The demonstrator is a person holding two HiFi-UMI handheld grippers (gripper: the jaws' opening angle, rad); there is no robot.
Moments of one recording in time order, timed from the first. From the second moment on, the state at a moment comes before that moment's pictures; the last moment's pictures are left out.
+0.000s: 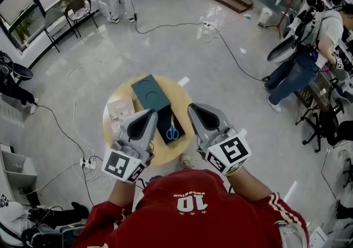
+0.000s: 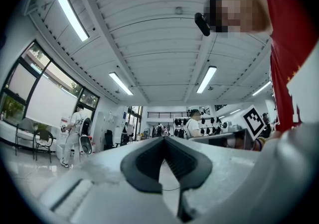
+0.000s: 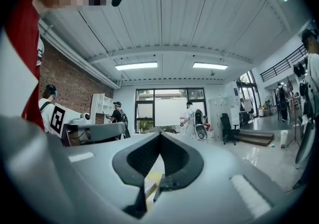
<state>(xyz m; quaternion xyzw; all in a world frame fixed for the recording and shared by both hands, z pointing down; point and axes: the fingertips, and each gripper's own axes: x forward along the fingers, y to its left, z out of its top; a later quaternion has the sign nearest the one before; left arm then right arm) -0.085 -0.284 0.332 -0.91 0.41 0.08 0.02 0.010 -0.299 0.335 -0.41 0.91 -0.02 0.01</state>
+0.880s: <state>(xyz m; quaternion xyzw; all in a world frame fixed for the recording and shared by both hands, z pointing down) -0.086 -0.283 0.336 -0.91 0.41 0.08 0.01 0.023 -0.302 0.331 -0.44 0.90 -0.01 0.04</state>
